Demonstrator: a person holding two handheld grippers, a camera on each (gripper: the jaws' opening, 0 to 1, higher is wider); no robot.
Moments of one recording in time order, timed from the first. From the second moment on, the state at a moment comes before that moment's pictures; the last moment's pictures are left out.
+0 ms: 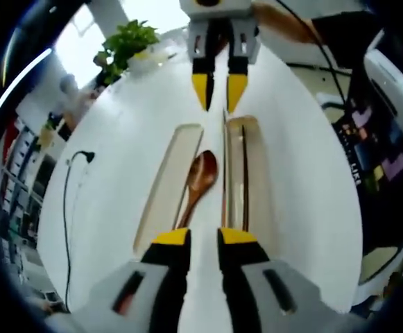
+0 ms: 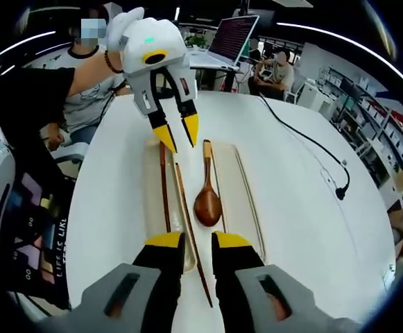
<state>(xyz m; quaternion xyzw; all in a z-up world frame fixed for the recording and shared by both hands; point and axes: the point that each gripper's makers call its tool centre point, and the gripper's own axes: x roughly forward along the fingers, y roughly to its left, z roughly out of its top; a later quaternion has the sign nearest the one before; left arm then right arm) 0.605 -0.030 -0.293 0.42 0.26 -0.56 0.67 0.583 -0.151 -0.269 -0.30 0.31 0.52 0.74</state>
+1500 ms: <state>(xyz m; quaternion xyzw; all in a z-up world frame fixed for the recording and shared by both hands) 0.593 -0.052 -0.320 0.40 0.29 -0.61 0.61 0.581 -0.189 -0.326 -0.34 0.39 0.53 0.68</state>
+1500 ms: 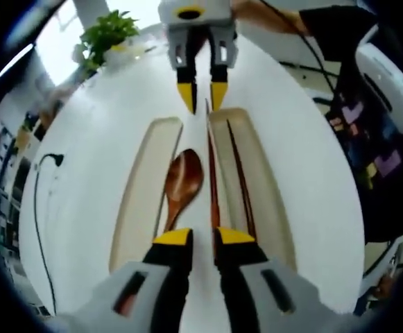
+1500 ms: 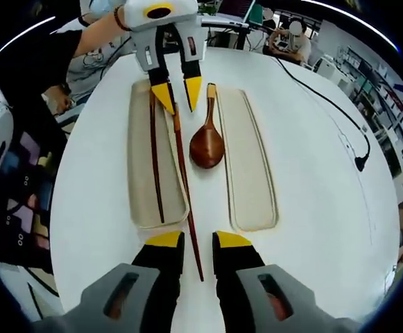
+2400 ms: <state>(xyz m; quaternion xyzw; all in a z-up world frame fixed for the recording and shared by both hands) 0.592 -0.057 -0.334 0.43 0.34 -0.61 0.57 0.585 -0.187 -0.336 -0.35 0.40 0.54 0.65</state>
